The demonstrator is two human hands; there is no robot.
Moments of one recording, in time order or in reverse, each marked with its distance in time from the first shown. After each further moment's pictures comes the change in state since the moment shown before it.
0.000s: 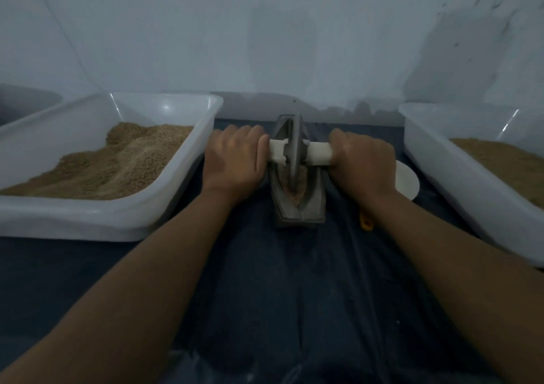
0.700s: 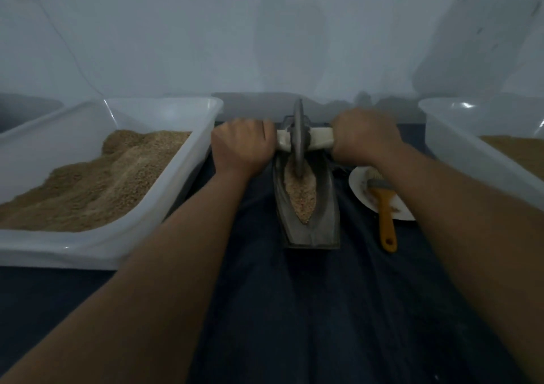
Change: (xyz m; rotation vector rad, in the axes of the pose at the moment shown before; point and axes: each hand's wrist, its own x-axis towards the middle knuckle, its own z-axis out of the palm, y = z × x) left_hand 0.047 -0.014 0.048 0.340 -0.137 0.072; right_hand 0.086 0.017 0.033 0.037 -0.498 0.012
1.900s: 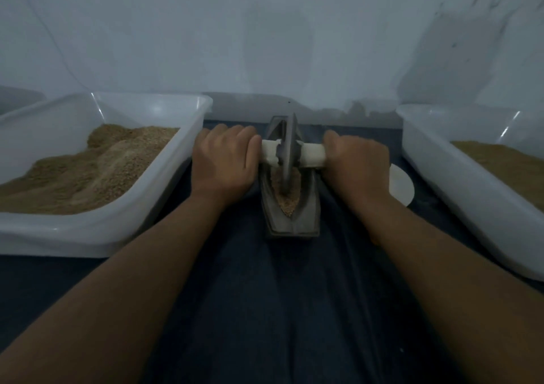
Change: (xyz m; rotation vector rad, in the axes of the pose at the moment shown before) left_hand -0.043 0.003 -0.028 -0.358 0.190 -0.092; right_hand -0.082 -0.022 0.010 -0.027 0.462 0.042
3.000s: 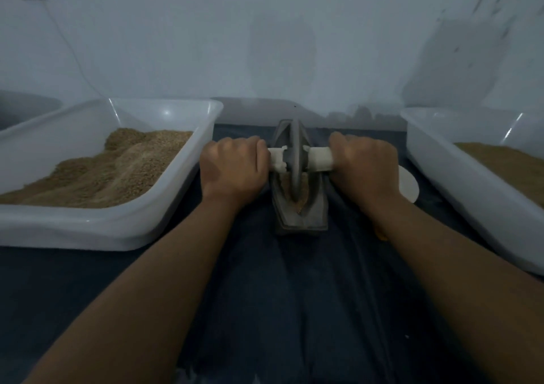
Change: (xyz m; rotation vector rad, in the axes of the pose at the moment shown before) left_hand -0.007 0.006 -0.013 0.136 -0.025 -0.054; right_hand -0.004 0.003 -0.005 -0.026 0.122 -0.088
